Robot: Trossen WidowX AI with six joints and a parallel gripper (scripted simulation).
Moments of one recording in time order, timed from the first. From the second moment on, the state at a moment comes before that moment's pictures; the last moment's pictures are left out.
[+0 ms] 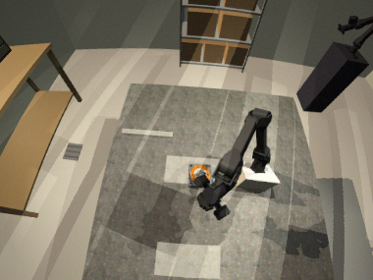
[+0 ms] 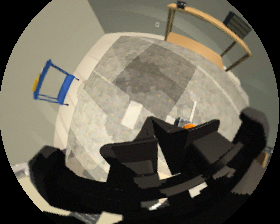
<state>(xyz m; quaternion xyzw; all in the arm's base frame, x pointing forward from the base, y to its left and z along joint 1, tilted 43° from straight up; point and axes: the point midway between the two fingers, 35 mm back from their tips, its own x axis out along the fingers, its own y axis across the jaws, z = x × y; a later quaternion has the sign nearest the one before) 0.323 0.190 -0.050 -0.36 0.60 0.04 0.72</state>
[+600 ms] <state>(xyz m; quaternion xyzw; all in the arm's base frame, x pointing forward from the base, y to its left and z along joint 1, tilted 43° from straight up) 0.326 0.033 -0.042 -0.21 0.69 -0.28 0.63</state>
